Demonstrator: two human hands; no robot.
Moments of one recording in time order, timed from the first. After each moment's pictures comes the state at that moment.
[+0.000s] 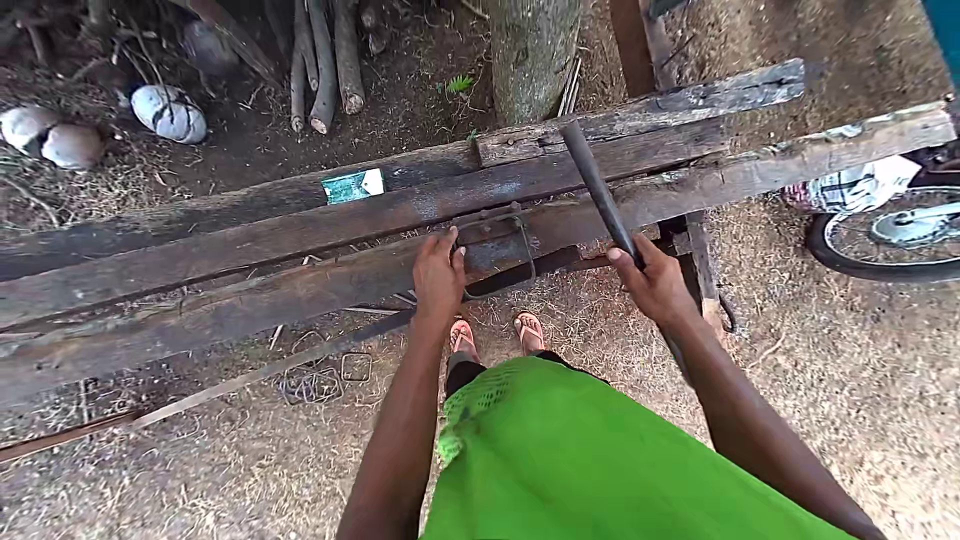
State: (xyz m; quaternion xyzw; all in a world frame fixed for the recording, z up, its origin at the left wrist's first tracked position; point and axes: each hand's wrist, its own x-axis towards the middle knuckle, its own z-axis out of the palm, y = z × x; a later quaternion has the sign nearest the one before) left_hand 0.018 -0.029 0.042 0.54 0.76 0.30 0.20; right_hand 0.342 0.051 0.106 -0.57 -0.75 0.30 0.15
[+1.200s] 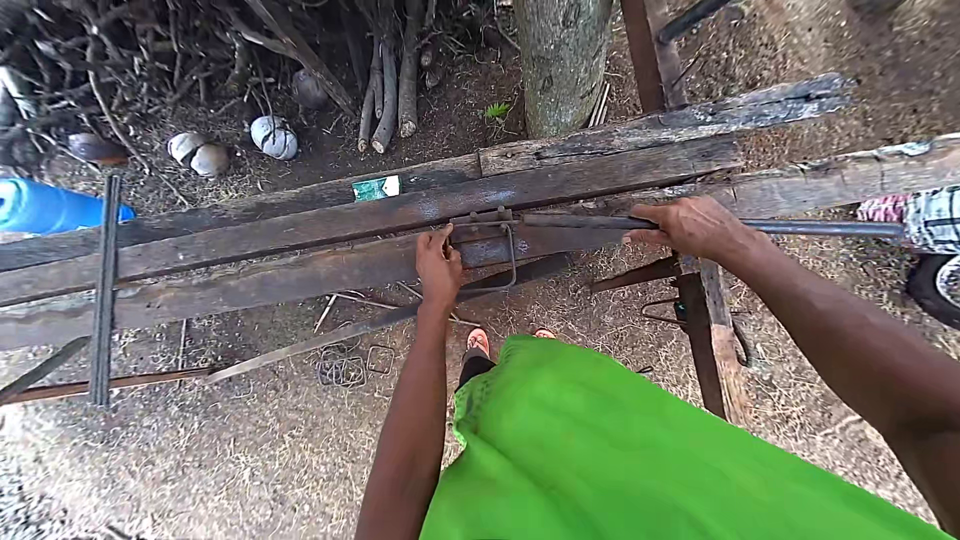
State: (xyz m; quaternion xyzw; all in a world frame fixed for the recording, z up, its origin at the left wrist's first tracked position) left_hand 0.049 -0.006 0.035 0.43 0.83 0.32 0.13; right_hand 0.419 0.201 0.112 -0.31 -0.94 0.08 -0.10
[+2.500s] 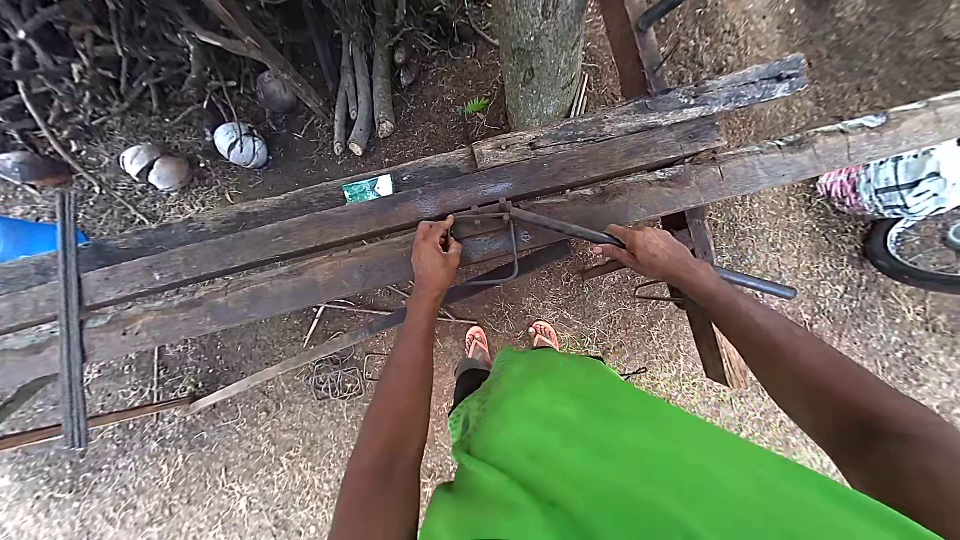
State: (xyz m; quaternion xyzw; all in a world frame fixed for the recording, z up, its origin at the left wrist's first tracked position) left_hand 0.012 -0.003 0.018 0.52 0.76 0.35 0.15; right_hand 0.391 0.126 0.068 -0.44 -0.87 0.21 -0.12
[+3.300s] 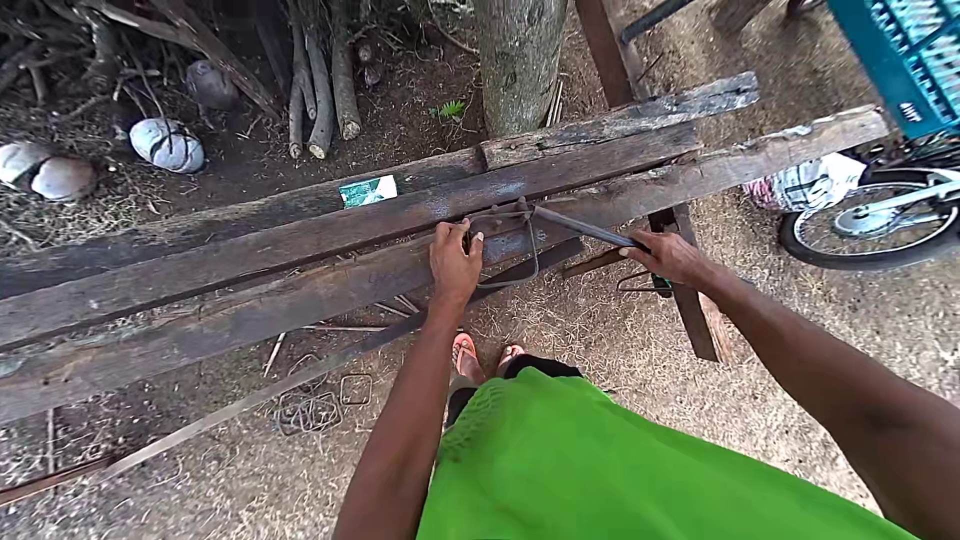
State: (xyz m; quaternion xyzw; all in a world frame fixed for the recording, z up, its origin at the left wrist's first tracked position) left_hand 0.008 -0.003 0.012 0.53 0.73 0.39 0.19; right_hand 0.414 0.100 0.060 -0.48 -0.86 0.16 -0.05
